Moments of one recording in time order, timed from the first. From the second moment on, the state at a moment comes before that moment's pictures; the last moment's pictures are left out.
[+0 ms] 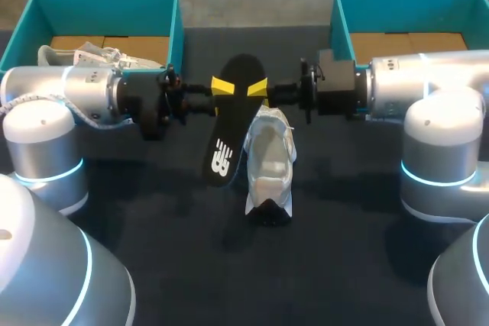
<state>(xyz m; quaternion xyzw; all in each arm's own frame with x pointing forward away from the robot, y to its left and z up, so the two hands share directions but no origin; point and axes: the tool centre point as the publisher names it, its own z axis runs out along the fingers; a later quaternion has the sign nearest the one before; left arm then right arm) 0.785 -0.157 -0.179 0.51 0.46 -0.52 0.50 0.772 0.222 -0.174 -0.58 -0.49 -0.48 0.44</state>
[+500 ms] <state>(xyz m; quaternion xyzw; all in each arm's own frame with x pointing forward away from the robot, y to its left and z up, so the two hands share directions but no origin) 0.792 -0.159 -0.180 0.51 0.46 -0.52 0.50 0.775 0.223 -0.176 -0.58 -0.49 -0.49 0.44</state>
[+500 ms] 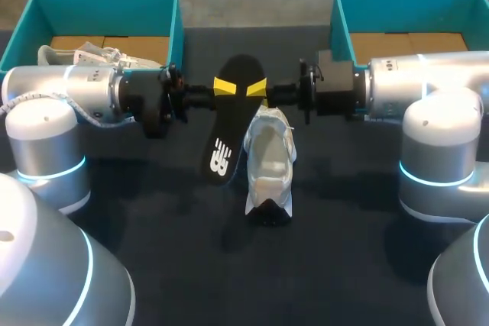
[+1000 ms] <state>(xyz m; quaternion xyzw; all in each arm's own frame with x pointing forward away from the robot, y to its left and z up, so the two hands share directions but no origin) 0.793 -0.161 -0.182 0.52 0.46 -0.52 0.50 0.776 0.222 -0.177 -0.58 -0.49 -0.48 0.44</state>
